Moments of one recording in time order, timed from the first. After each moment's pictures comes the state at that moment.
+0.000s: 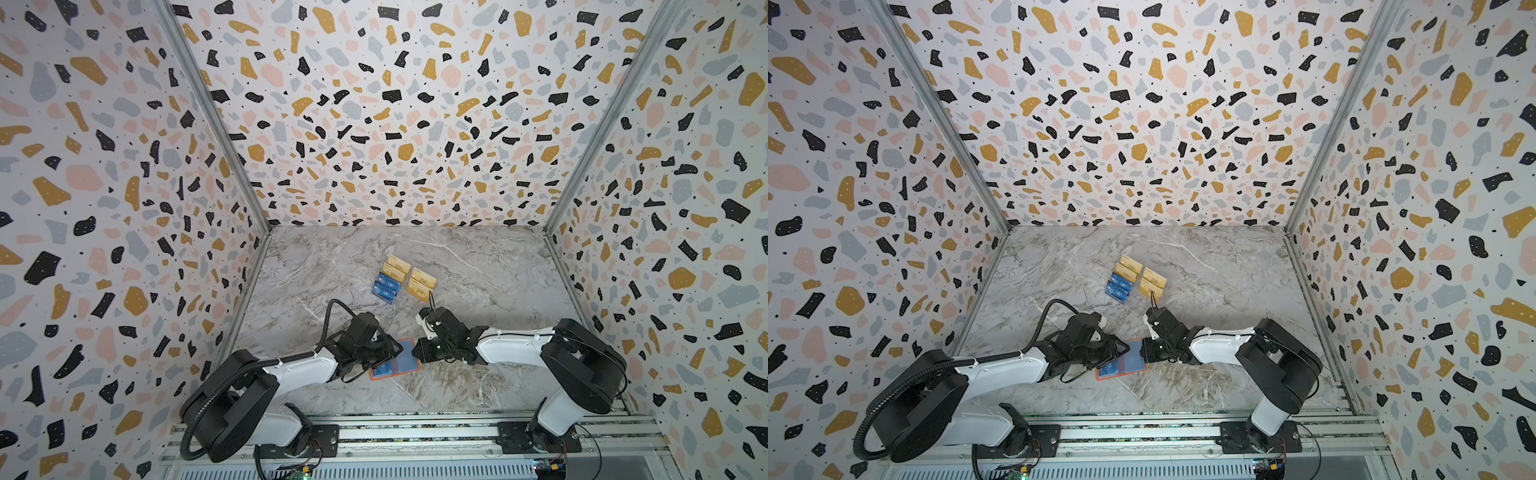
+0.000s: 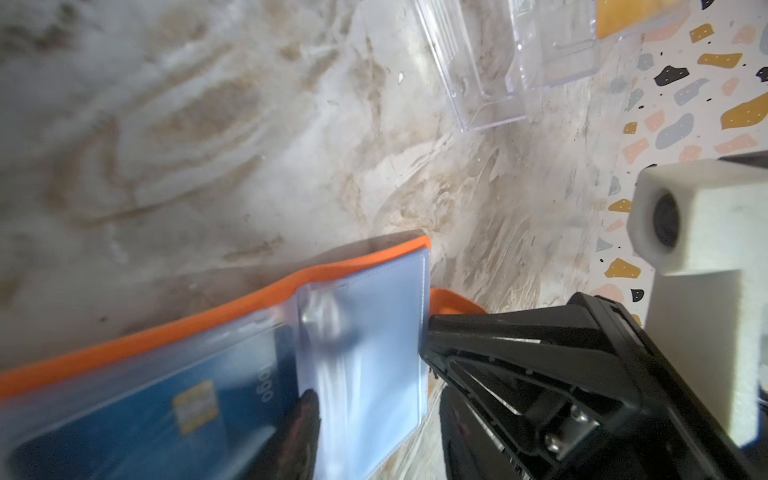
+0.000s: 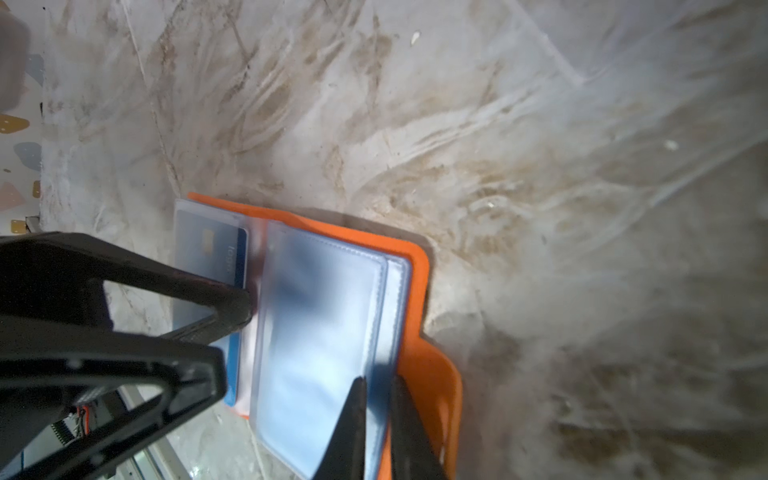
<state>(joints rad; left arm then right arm) -0.69 1.38 0.46 0.08 0.32 -1.03 0.87 1.64 0.72 0.00 -0.27 0.63</state>
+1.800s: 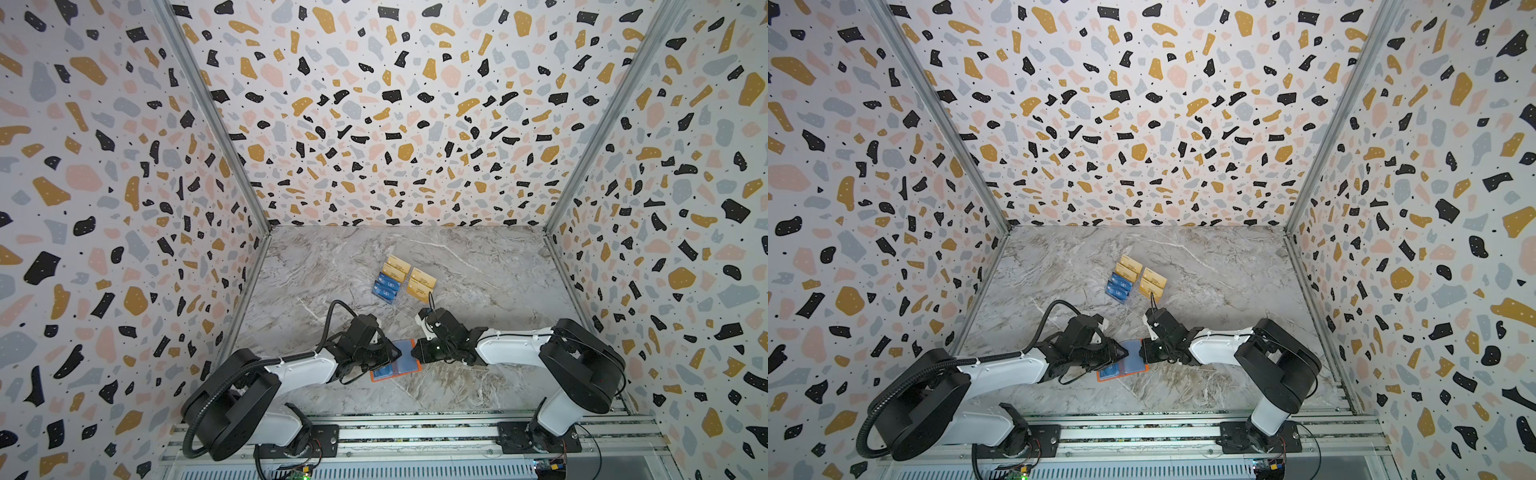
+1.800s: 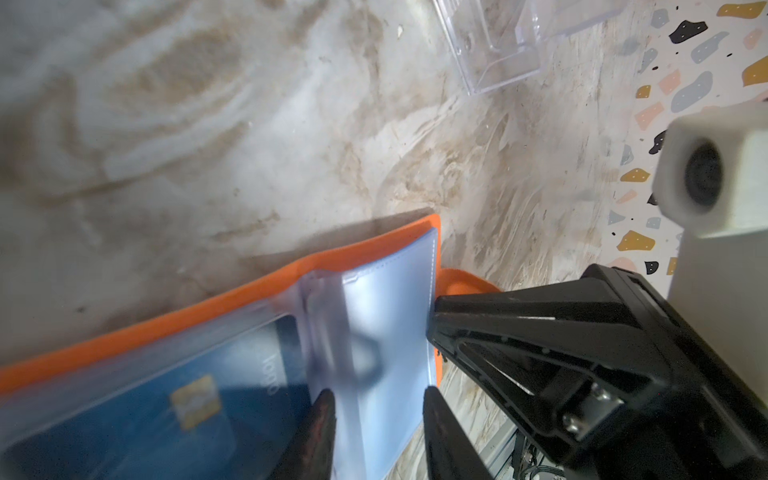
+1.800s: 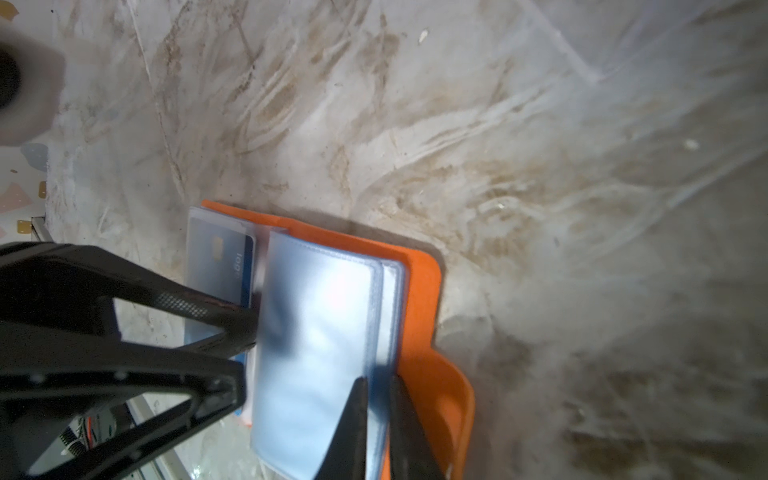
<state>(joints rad) -0.69 1.39 0.44 0.10 0.37 -0.97 0.88 1.64 0.71 0.03 -0.27 0.64</state>
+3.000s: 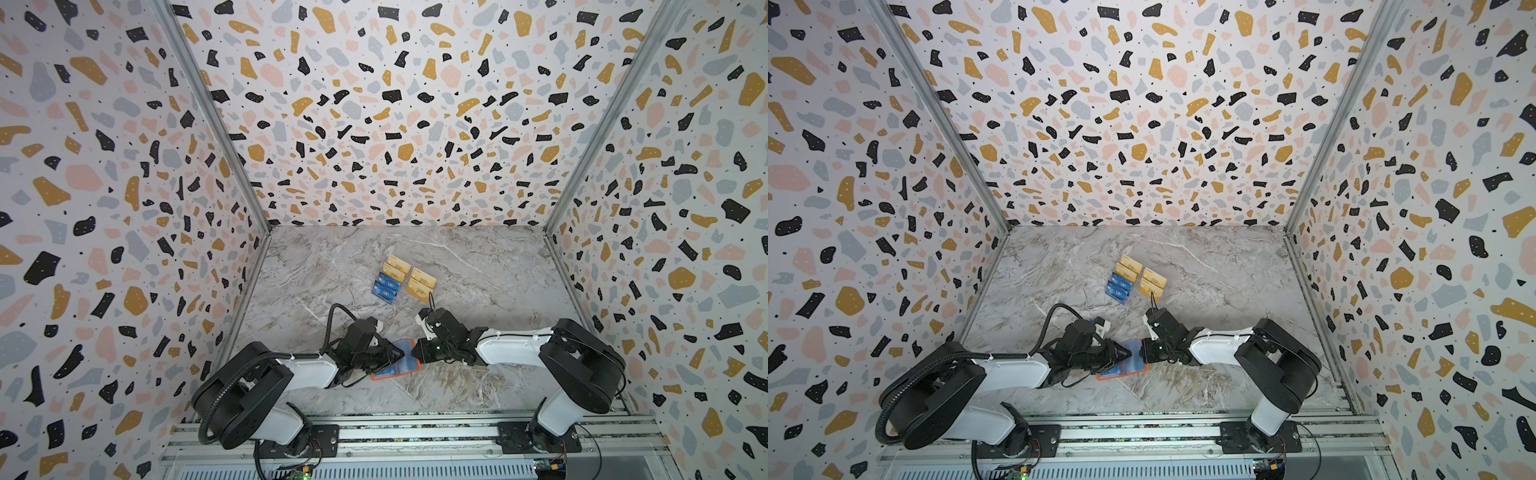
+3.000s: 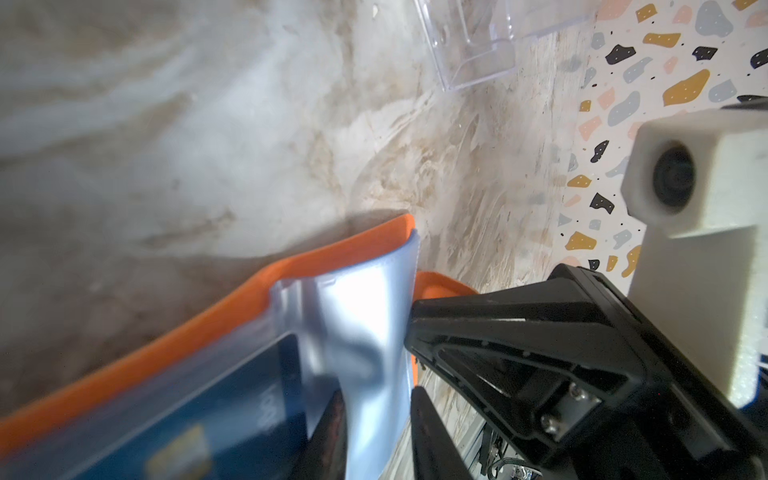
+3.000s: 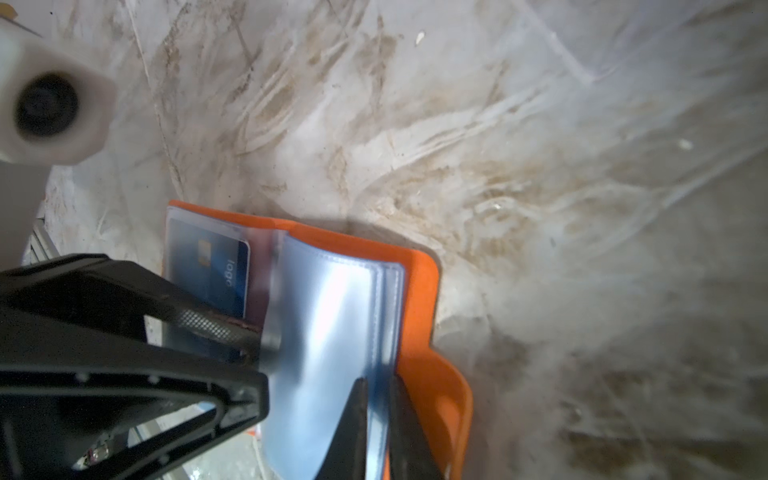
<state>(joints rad) -0.69 1.43 0.34 0.36 0.42 -1.07 0.88 1.64 0.71 0.03 -0.26 0.64</state>
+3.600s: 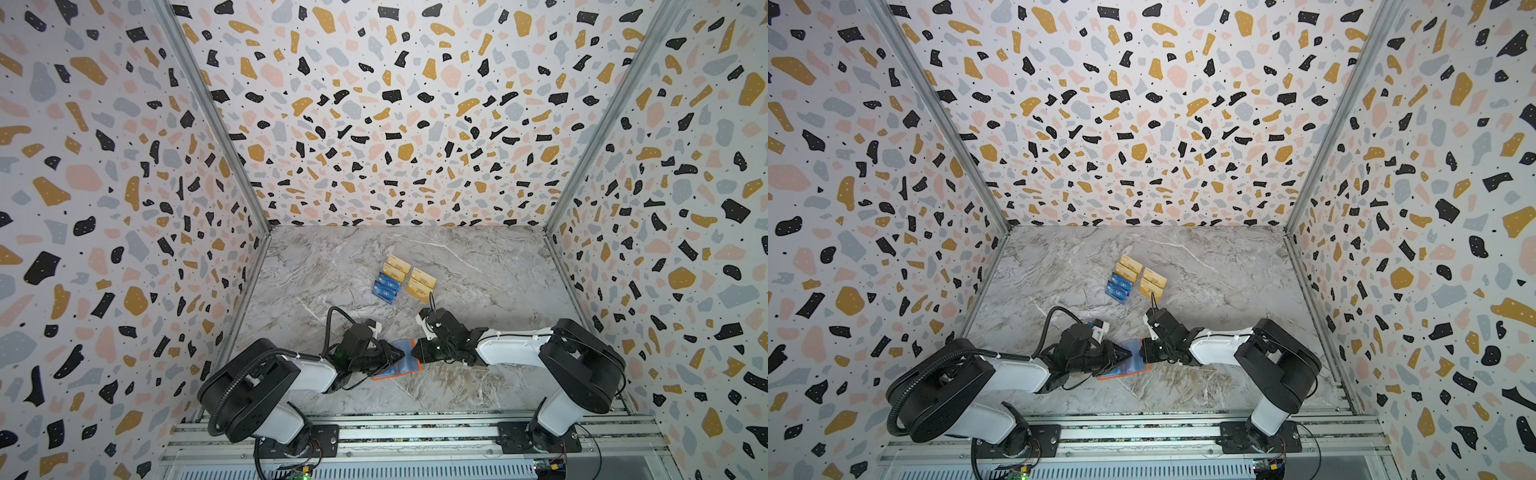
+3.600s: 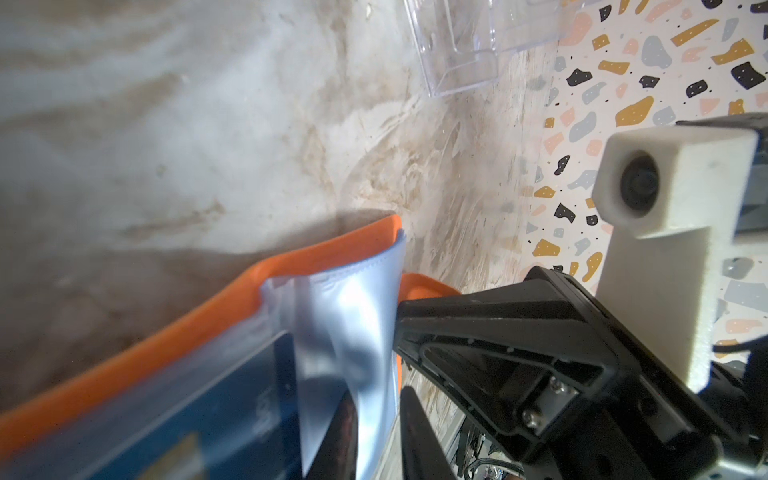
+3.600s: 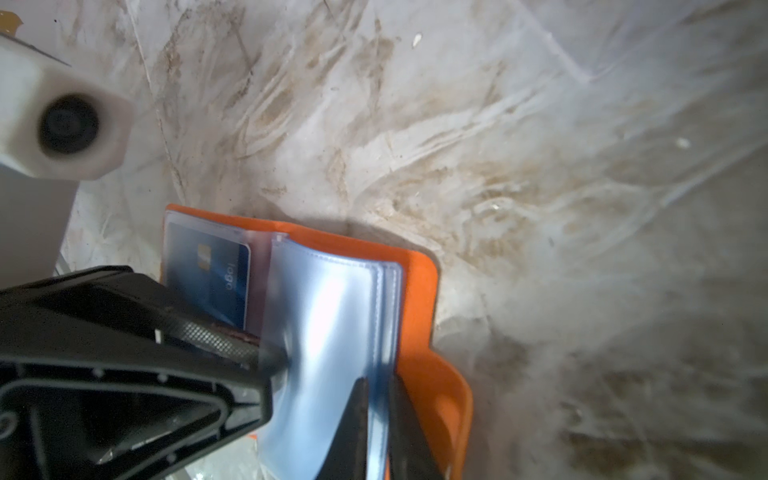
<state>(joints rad) -0.69 1.47 0.29 0.55 0.44 -1.14 0.88 1.64 0.71 0.04 -0.26 0.65</state>
